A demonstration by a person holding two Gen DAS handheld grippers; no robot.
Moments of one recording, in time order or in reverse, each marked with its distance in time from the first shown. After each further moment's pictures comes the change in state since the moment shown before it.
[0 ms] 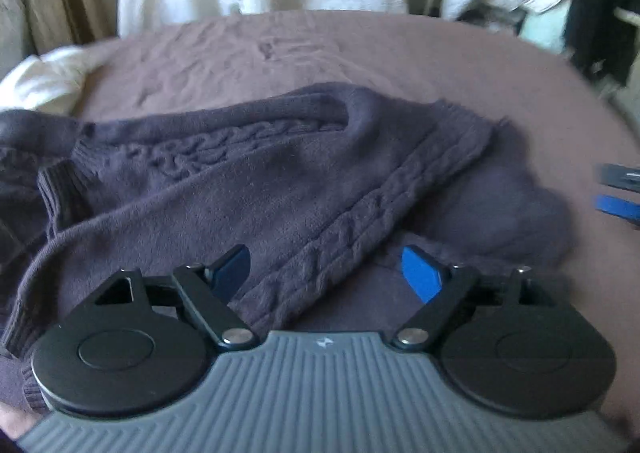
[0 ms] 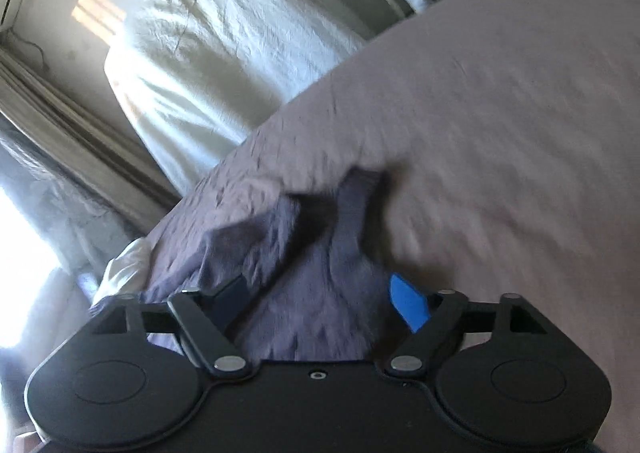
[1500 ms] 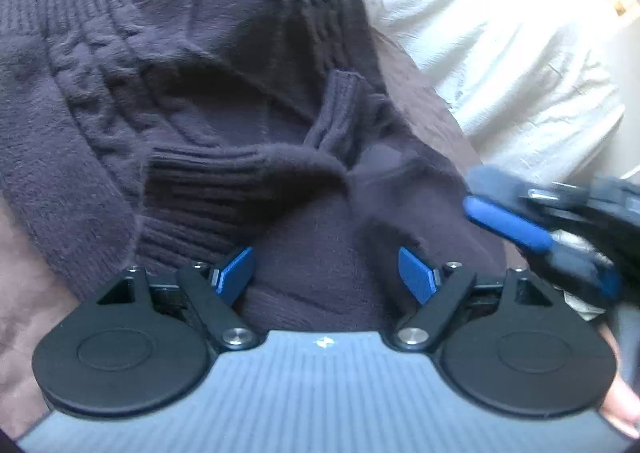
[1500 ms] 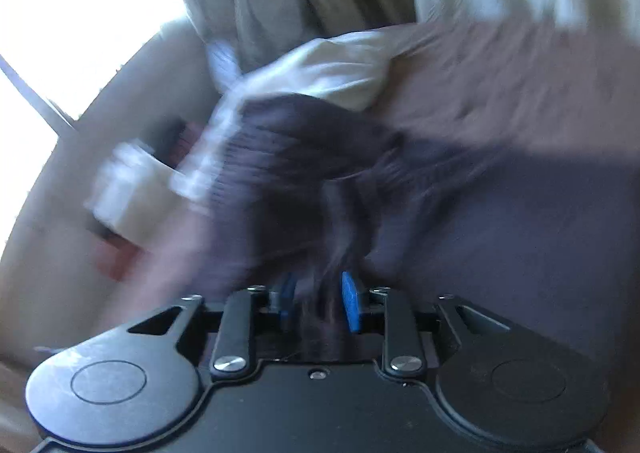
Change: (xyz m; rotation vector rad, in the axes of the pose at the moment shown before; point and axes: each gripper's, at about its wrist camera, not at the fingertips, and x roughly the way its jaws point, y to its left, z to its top) left arm -0.017 0.244 -0.118 -0.976 -0.199 -0.122; right arm 0.246 0.361 -0.080 -0.438 0.498 0.332
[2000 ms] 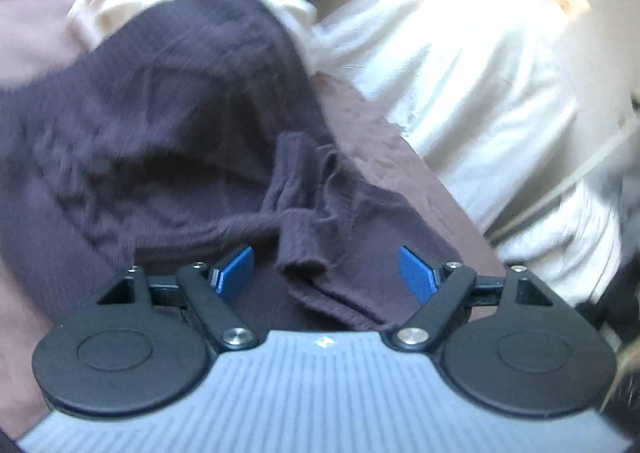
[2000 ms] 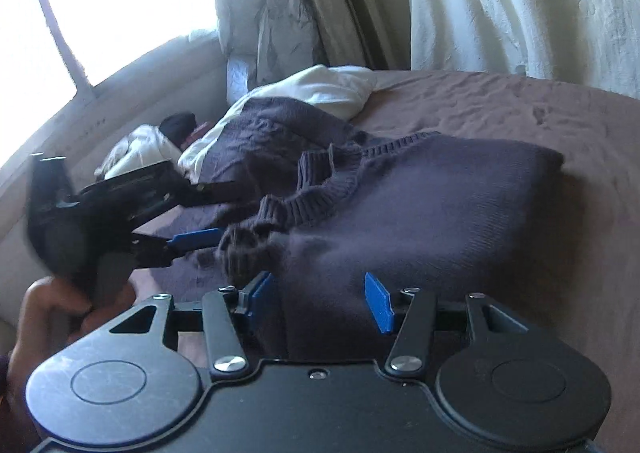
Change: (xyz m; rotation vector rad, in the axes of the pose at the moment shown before) left arm -0.037 -0.037 0.020 0.256 -0.088 -0.067; right arm -0.055 -0.013 -0.092 -0.267 -0.129 -0.161
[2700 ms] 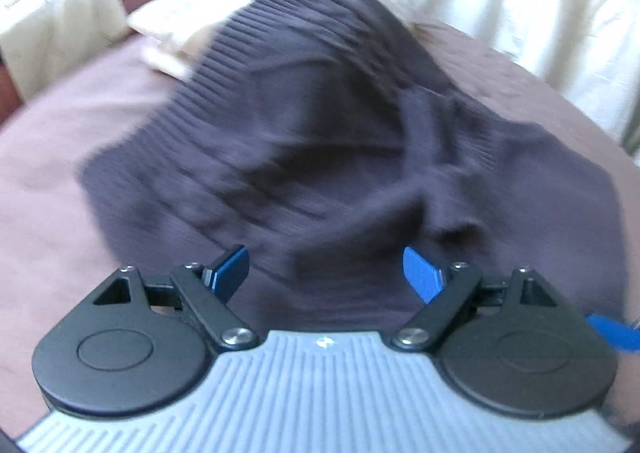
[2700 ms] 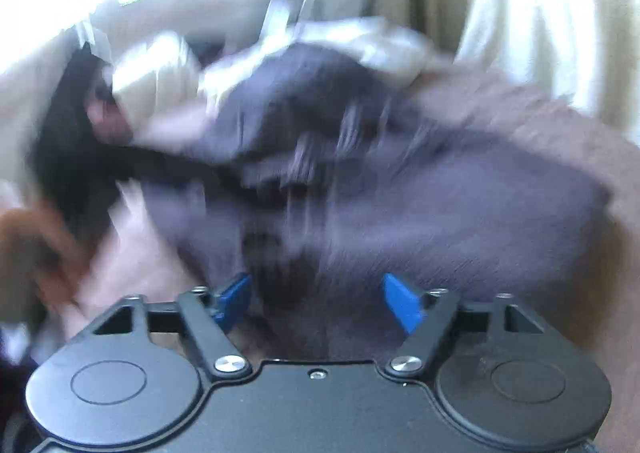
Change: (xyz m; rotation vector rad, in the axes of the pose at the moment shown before) left arm 0.008 0.030 0.008 0.165 0.110 0.495; right arm 0.046 0.044 -0.025 -0.282 0.218 -0.070
